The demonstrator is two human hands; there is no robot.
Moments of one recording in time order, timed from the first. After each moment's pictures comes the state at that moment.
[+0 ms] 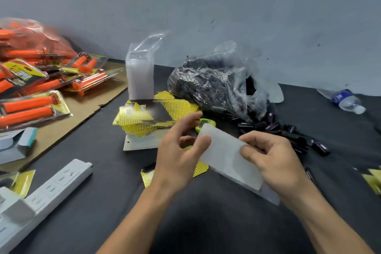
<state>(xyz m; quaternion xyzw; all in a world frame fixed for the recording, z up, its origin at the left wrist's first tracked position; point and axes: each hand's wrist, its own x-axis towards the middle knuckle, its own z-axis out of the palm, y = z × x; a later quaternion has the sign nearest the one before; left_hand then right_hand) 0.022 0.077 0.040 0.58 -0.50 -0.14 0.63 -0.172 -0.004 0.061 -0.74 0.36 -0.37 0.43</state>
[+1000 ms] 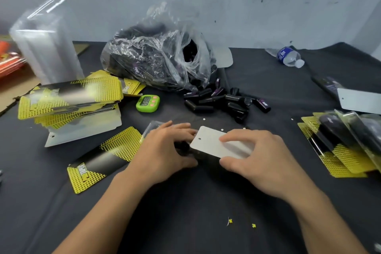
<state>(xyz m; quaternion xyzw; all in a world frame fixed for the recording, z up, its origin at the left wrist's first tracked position) -0.044 0.028 0.003 0.60 -0.73 -0.15 0.29 -0.291 -0.002 0.026 -0.78 0.51 -0.24 0.26</state>
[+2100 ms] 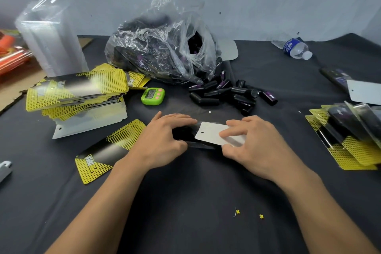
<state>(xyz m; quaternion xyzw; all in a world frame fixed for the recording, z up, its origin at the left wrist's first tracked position) -0.028 0.023 0.003 0.65 -0.70 -0.17 0.24 -0.269 -0.018 0.015 -0.83 0.50 -0.16 0.19</state>
